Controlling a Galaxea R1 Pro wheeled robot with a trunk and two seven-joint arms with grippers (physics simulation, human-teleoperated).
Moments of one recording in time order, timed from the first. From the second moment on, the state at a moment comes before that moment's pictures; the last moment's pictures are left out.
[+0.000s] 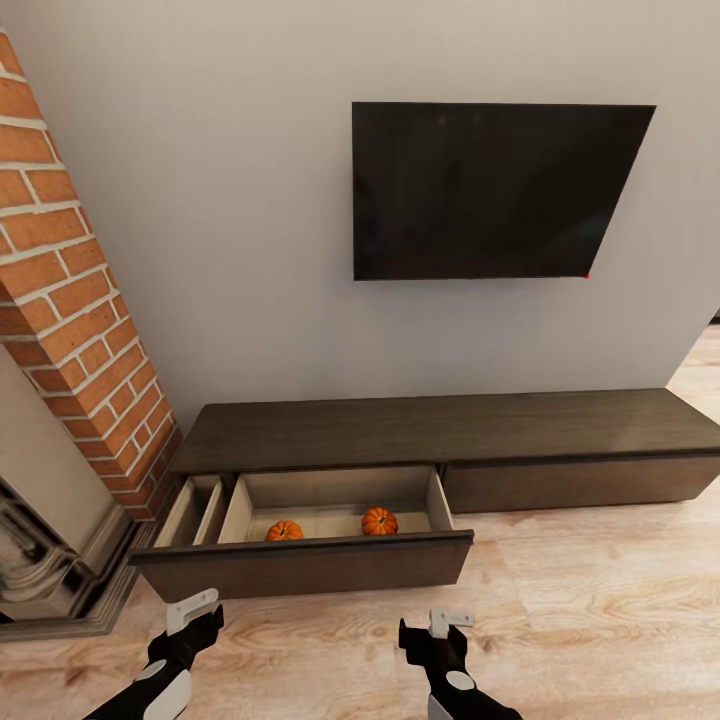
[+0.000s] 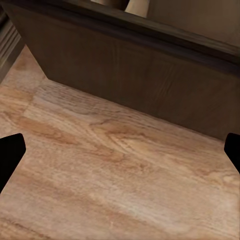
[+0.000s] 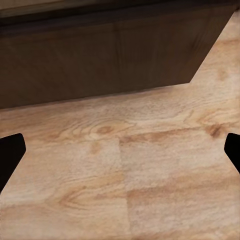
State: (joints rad) left arm -0.51 0.14 -0.48 -0.27 0.83 -0.25 0.17; right arm -0.53 0.16 0.45 -0.17 -0.45 -0.27 -0.22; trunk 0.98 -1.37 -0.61
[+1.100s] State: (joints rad) left arm -0.51 0.14 -0.57 -0.27 0.83 -0.25 0.17; right arm -0.53 0.16 0.45 -0.17 -0.45 -0.27 -0.23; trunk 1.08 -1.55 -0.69
